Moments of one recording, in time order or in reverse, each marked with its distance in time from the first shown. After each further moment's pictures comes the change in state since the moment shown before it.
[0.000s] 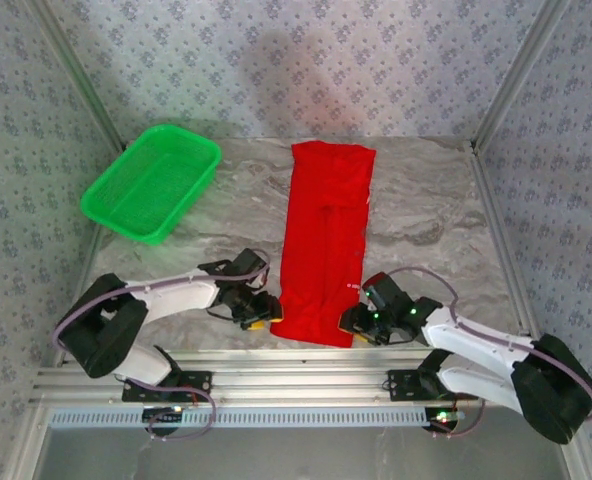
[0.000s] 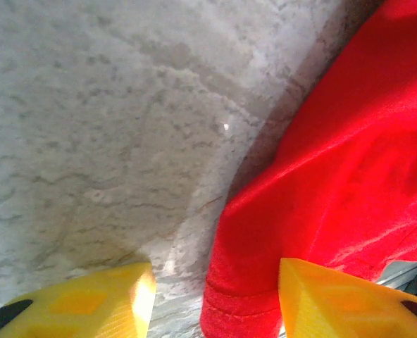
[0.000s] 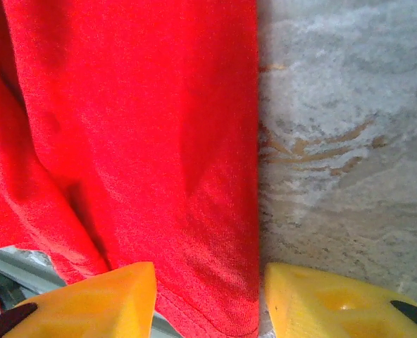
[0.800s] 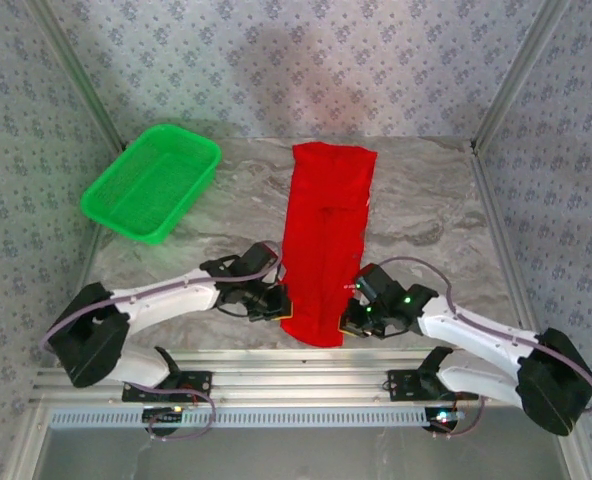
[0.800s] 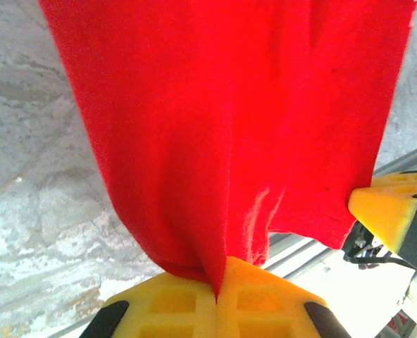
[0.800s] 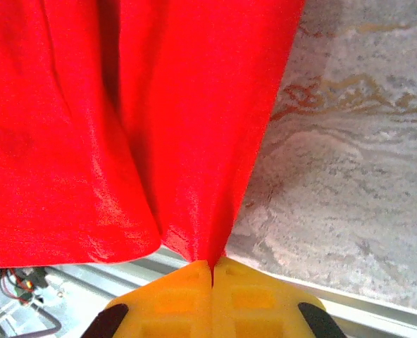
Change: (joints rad) left arm -0.091 -0.096 0.093 -0.016 0.006 0.007; right arm 0.050 -0.009 0.163 -0.184 -0.023 -0.041
